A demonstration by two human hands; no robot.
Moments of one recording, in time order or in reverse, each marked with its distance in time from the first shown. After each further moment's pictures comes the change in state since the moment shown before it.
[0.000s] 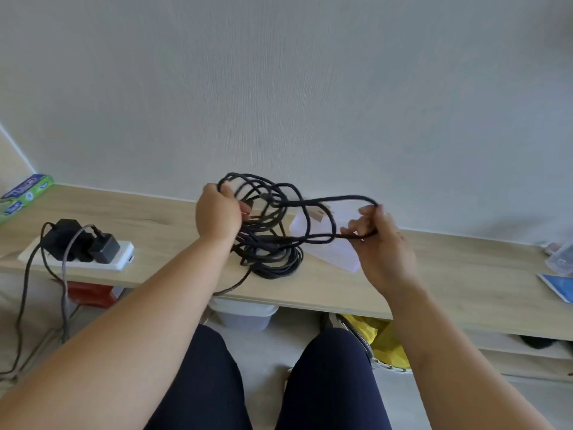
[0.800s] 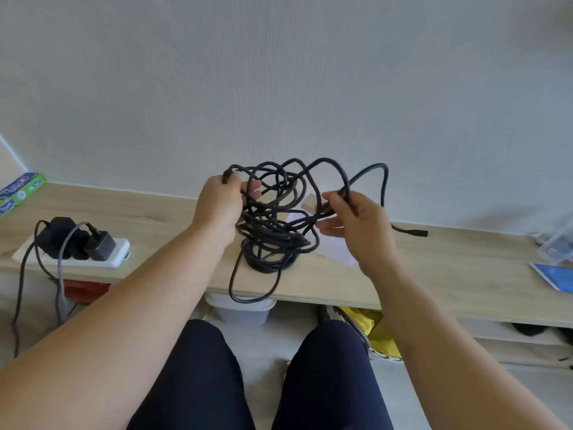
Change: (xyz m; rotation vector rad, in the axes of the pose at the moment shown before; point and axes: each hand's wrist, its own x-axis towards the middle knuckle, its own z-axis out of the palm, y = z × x) left_hand -0.030 0.039 -0.020 -0.382 -0.239 -0.219; right_hand -0.008 -0.012 0.035 -0.620 0.067 -0.093
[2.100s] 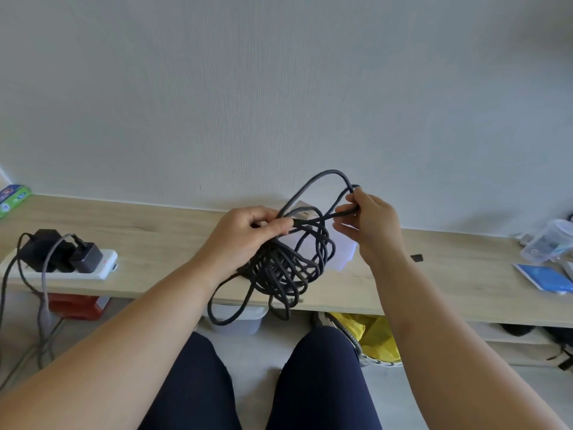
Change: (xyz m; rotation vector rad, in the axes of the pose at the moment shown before) left_hand -0.031 -0.020 0.002 0.302 -0.498 0.383; right_hand 0.024 -0.007 -0.029 0.221 0.194 0.240
